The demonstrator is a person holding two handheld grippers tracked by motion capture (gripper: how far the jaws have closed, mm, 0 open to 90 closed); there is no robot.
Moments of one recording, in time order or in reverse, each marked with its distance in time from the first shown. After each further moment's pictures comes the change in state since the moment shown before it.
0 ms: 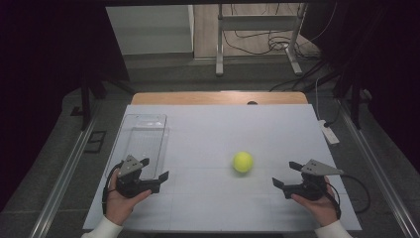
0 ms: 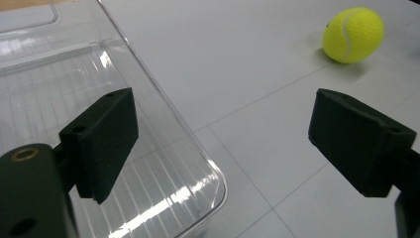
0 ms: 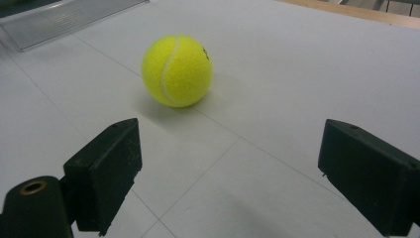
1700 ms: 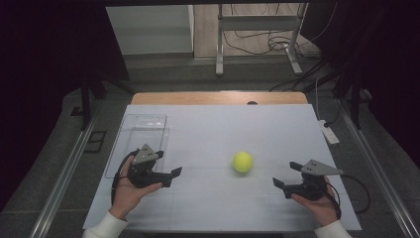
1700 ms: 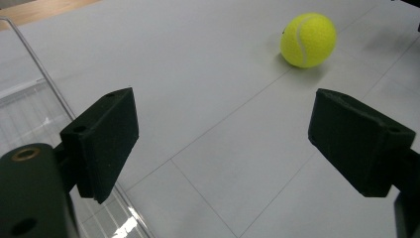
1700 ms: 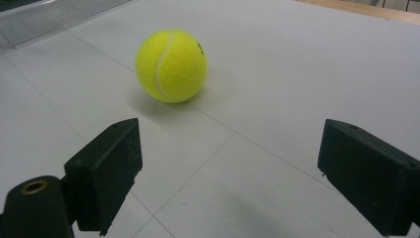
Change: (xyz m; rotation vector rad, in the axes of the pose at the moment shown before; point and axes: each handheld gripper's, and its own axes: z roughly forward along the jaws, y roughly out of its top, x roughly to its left) left arm -0.020 0.043 0.013 0.071 -0.100 0.102; right arm -0.002 -0.002 0.001 0.009 -0.010 0.003
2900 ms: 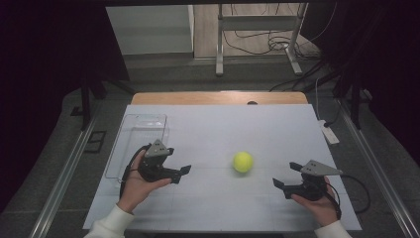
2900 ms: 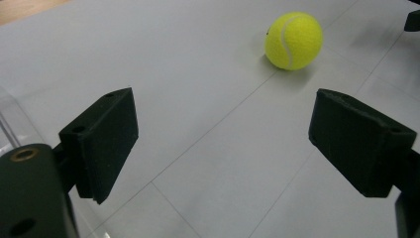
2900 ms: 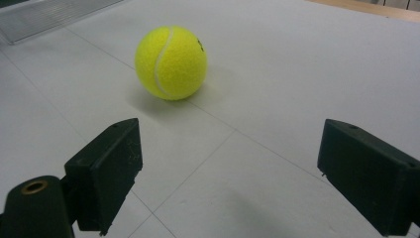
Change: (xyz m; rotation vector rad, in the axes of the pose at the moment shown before) left arm -0.005 0.019 0.022 0.041 -0.057 0.036; right arm 0.000 -0.001 0.000 0.009 -0.003 -0.006
